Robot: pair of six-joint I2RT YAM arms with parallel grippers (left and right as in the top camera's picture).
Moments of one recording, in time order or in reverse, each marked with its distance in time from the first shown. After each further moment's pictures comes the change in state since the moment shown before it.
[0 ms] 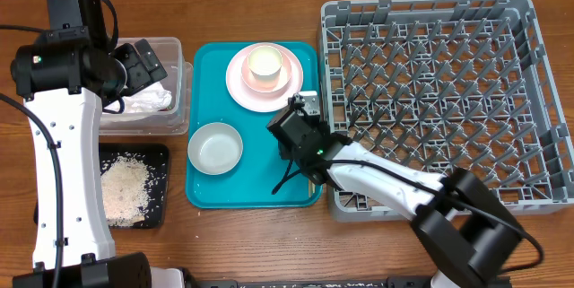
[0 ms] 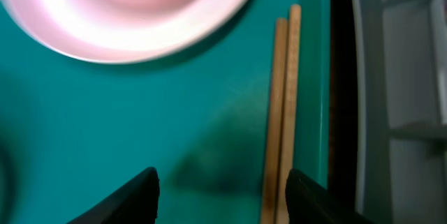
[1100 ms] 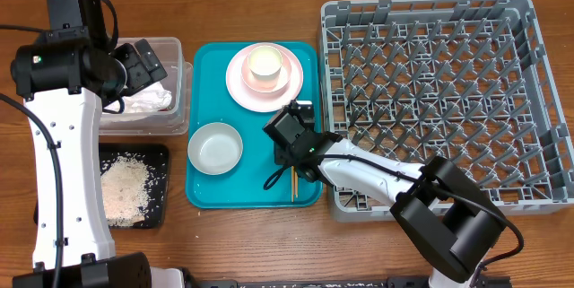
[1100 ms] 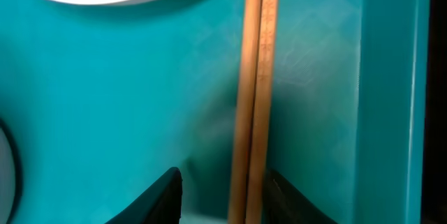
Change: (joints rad) left arm 0.000 0.000 0.000 0.000 0.000 0.000; right arm 0.000 0.079 0.029 -0.020 -0.147 0.091
